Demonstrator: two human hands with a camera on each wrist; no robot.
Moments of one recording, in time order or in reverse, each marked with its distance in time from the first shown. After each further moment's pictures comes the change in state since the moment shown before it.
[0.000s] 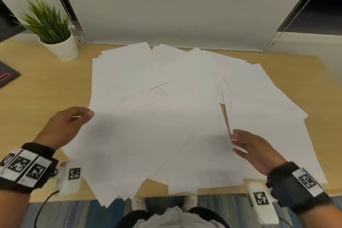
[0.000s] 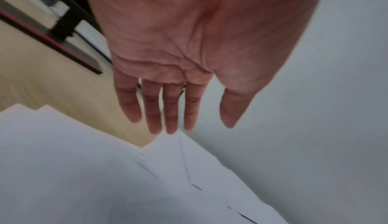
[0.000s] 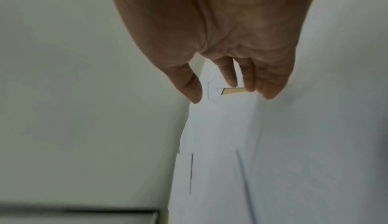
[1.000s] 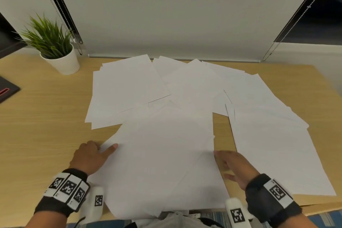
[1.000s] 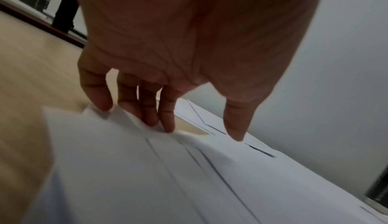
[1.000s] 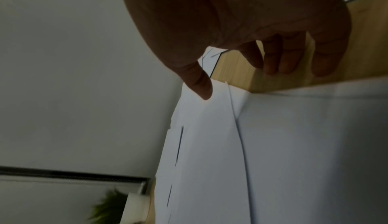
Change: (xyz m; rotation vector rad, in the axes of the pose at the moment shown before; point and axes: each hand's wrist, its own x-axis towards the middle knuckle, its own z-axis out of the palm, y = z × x) left_hand 0.014 -0.027 0.069 0.255 -0.090 -0.272; right_hand 0.006 0.010 0.062 -0.293 0.112 0.198
